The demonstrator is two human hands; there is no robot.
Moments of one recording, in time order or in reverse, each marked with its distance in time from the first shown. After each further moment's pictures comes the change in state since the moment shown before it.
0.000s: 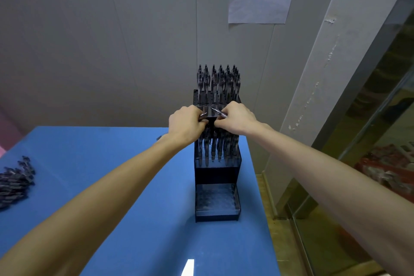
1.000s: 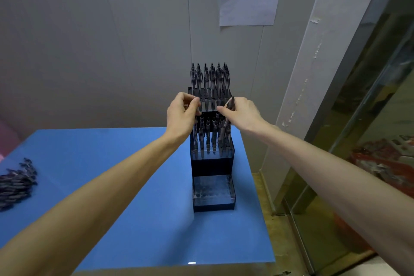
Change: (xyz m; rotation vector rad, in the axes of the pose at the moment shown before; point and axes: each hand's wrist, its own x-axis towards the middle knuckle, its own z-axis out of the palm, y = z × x) left_hand -0.039 0.017 -0.013 -0.908 0.219 -0.096; right_hand -0.043 0.023 -0.012 0.189 0.215 -0.060
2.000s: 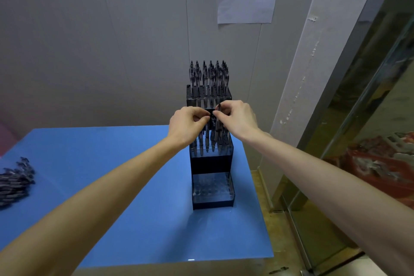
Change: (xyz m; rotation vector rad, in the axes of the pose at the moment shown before) left_hand -0.006 -0.017 0.004 0.452 -0.210 0.143; right_hand -0.019 -0.006 0.018 -0.023 0.135 -0.035
